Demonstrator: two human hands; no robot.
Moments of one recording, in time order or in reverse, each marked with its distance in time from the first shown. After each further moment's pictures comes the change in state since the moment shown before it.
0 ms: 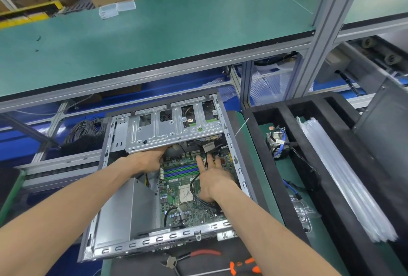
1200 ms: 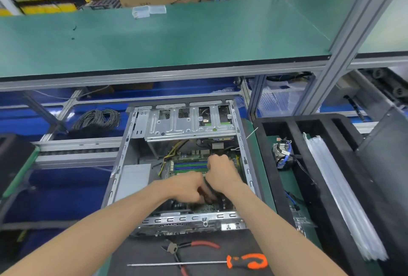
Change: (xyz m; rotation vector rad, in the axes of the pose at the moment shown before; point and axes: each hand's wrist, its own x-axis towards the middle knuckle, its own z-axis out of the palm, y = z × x) left_hand -0.066 0.107 0.017 -0.424 -0.249 0.262; right_hand -0.040 -0.008 -0.018 0.280 0.401 -0.044
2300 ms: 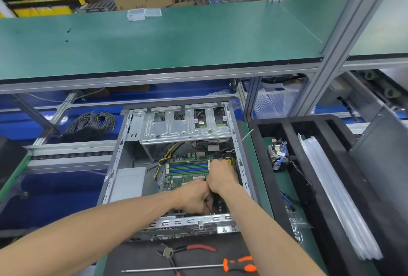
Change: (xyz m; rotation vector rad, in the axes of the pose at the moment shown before) left_hand 0.029 0.007 0.034 0.021 0.078 0.062; right_hand 0.010 0.009 0.010 -0.077 0.000 0.120
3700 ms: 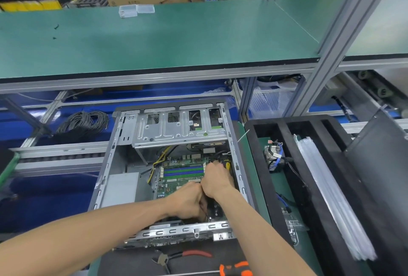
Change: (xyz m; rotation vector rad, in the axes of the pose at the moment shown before) left_hand -0.005 0.000 -0.003 -0.151 0.058 -0.035; right_hand 0.004 -0.001 0.003 -0.001 -0.009 0.023
